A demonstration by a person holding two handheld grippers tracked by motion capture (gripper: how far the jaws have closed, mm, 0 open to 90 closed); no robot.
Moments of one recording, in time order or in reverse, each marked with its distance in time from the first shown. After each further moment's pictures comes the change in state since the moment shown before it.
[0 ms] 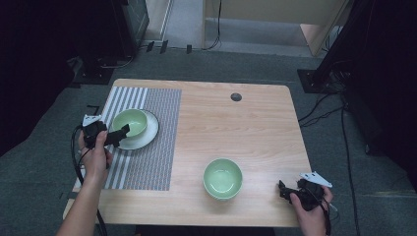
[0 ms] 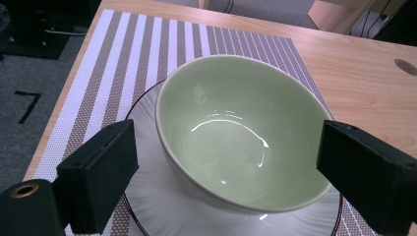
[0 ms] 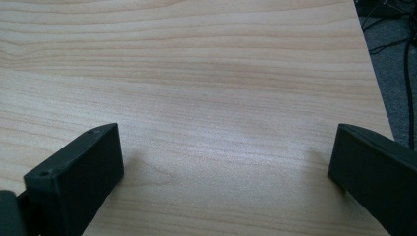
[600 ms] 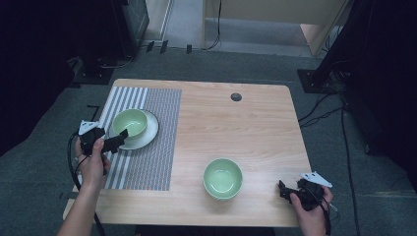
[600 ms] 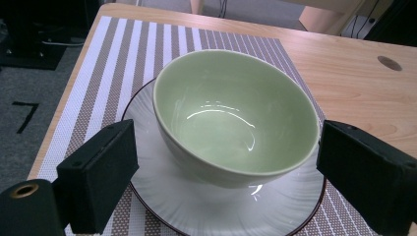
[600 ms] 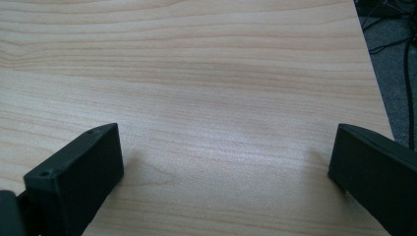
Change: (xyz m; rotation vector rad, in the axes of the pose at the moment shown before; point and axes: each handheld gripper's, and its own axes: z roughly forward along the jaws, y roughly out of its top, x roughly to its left) left arm -0.002 -0.012 -0.018 -0.032 -0.021 0.023; right arm 0.000 0.000 0.000 0.000 0.000 0.000
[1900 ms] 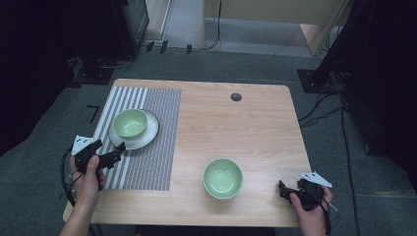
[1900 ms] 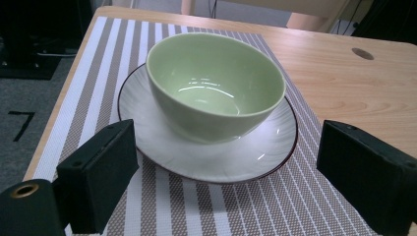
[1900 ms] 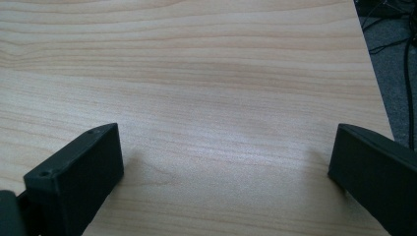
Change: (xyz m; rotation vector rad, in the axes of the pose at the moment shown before) left arm -0.003 -0.032 -0.038 -0.047 -0.029 0.034; right arm 0.000 0.000 0.000 0.001 0.000 0.000
